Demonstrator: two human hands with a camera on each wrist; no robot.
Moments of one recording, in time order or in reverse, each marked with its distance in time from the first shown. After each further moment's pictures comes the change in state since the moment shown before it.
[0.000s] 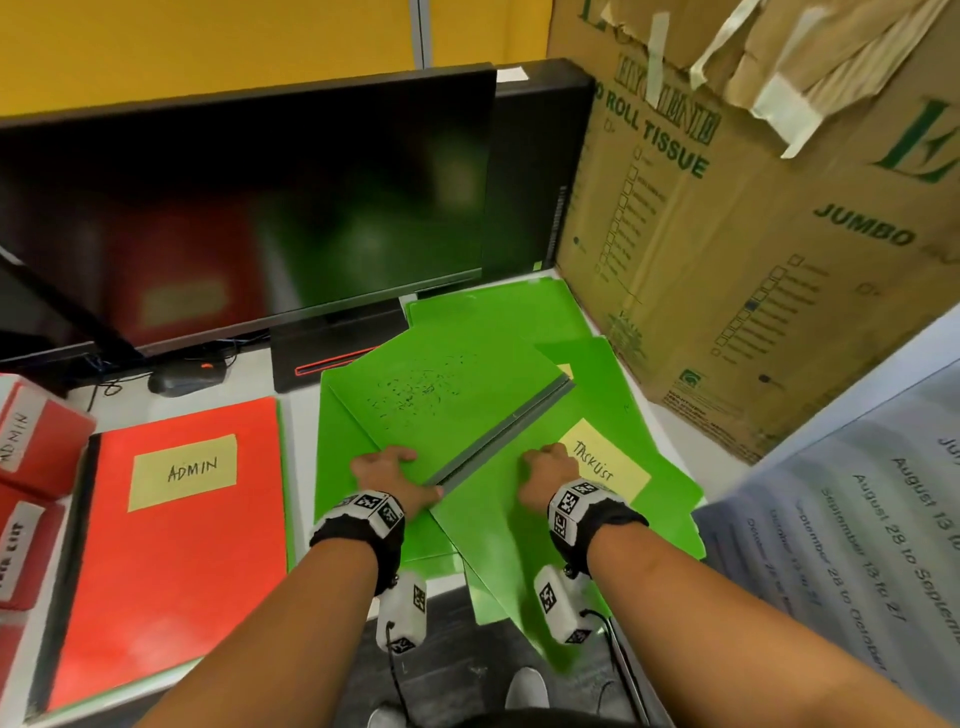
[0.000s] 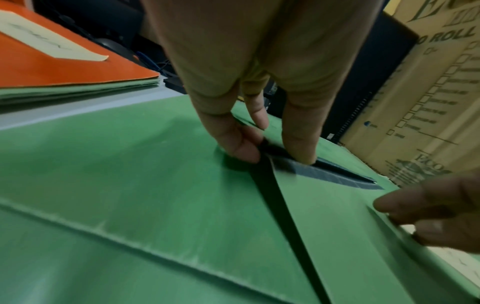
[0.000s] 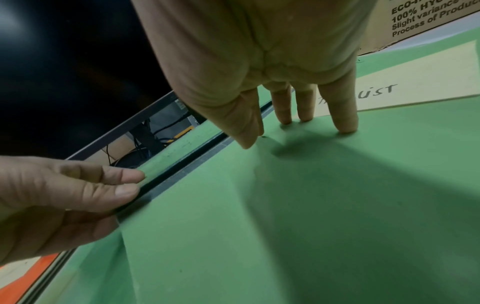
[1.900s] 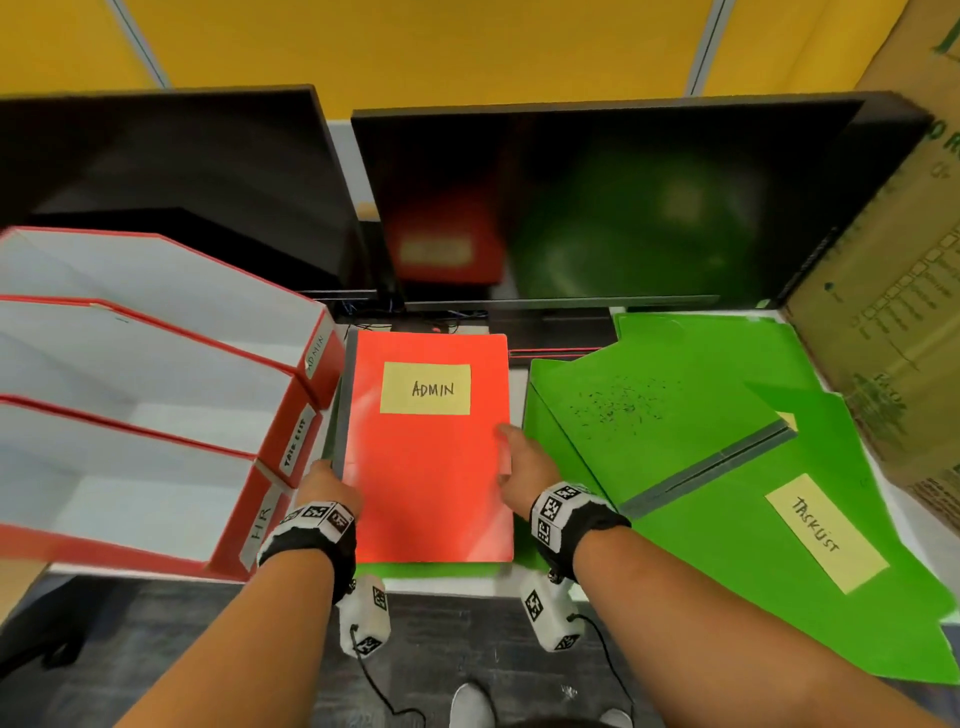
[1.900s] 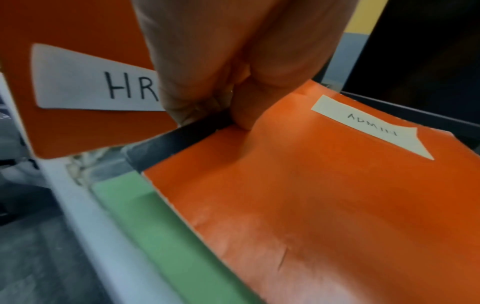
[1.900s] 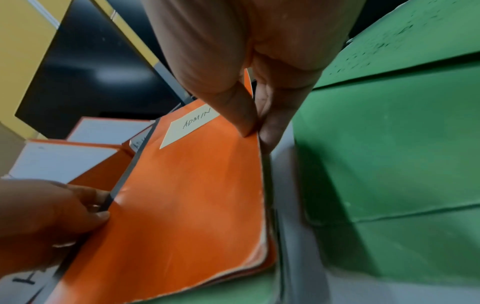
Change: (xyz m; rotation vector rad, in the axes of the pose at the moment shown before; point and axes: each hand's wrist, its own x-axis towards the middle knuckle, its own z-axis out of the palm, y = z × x) left_hand -0.020 -0.253 -0.173 -0.173 0.399 -0.386; right_hand -0.056 -0.242 0.104 0.176 -0.034 -0.527
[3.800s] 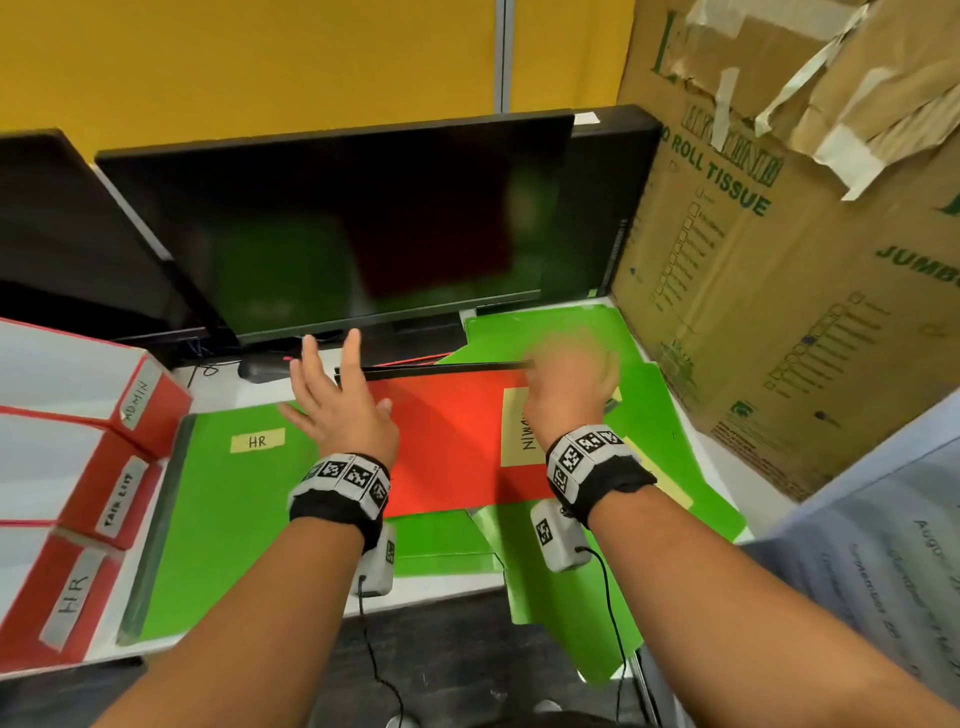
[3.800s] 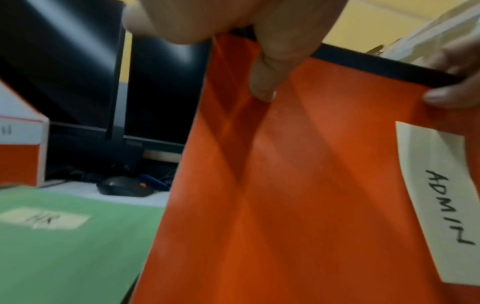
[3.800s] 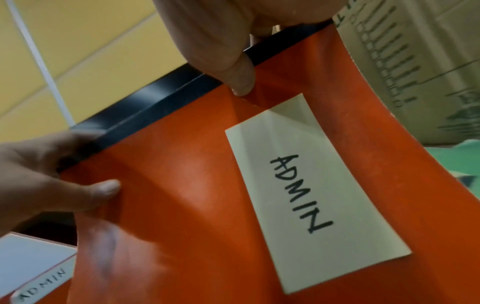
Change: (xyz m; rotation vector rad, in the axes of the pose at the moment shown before) left_hand -0.139 0.207 0.085 -0.004 0.450 0.614; right_hand -0.062 0.109 -0.198 -0.264 0.860 -0.008
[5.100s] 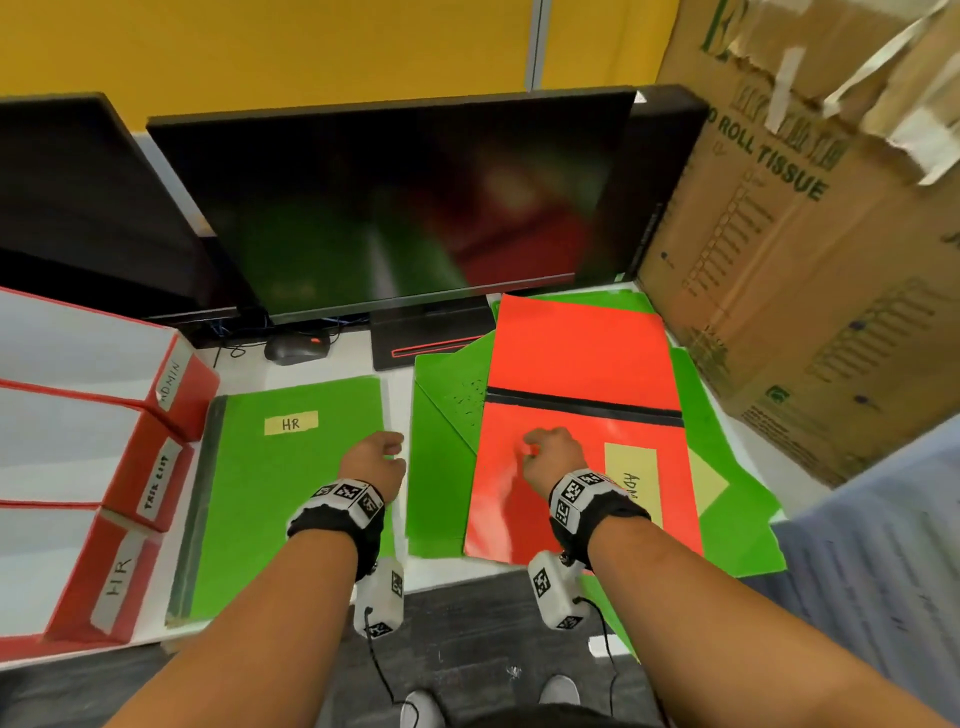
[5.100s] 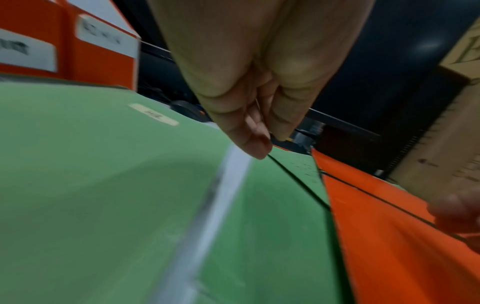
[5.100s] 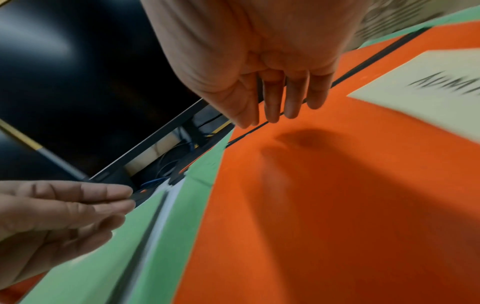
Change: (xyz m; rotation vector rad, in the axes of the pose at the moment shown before) left_hand -0.002 -0.111 0.026 -0.214 -0.683 -0.137; right_hand -0.072 -0.013 0.079 0.028 -0.623 0.255
